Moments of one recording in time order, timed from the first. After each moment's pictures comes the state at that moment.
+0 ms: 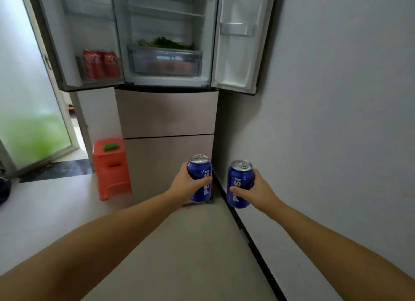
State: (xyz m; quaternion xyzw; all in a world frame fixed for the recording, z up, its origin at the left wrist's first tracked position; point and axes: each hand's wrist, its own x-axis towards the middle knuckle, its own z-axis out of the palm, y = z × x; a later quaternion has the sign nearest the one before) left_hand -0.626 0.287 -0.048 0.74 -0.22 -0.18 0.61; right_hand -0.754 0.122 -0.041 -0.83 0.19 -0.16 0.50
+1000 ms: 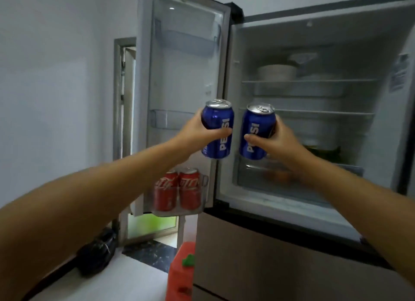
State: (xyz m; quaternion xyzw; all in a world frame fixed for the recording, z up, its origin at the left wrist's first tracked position) left_hand -0.100 0.273 0.282 0.75 -0.21 0.24 0.58; right_hand -0.074 0.065 0.278 -0.77 -0.28 -0.26 0.51
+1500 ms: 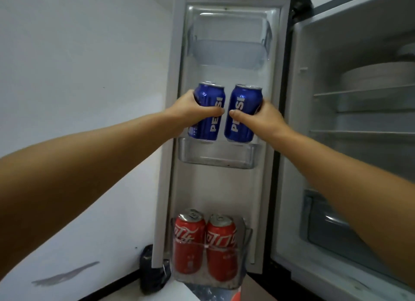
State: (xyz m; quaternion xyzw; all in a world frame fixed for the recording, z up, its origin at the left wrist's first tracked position) left_hand -0.017 0.355 0.380 0.81 -0.06 0.38 0.44; right_hand 0.083 0.196 0.371 -0.69 -0.46 -0.22 0.52
